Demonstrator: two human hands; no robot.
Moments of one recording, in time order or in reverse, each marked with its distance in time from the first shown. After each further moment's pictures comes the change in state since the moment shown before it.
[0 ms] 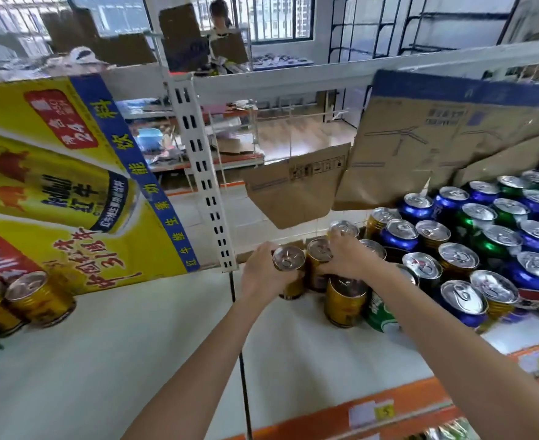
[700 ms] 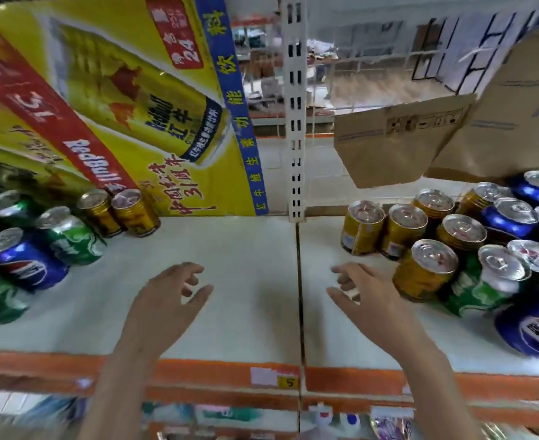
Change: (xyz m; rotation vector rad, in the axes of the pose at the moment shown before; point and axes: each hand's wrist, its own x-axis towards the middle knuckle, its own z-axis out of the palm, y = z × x) left_hand -0.166 -0.107 -0.162 0.368 0.152 -0.224; right_hand -0.093 -0.058 0.093 0.288 0.117 -0.341
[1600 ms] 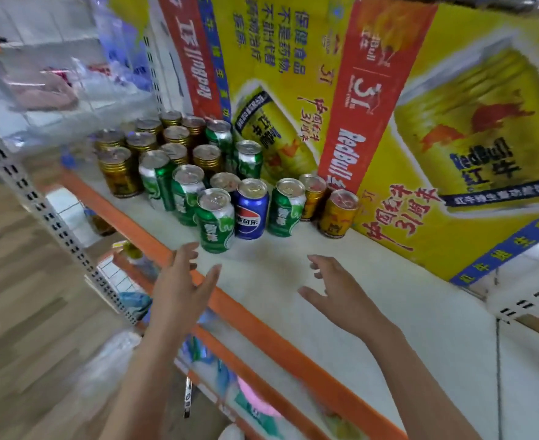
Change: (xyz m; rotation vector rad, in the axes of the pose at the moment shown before) left_hand -0.062 -0.246 -0.079 -0.323 0.522 -0.538; right_hand 0.094 -0.249 0.206 -0.078 -0.523 -0.428
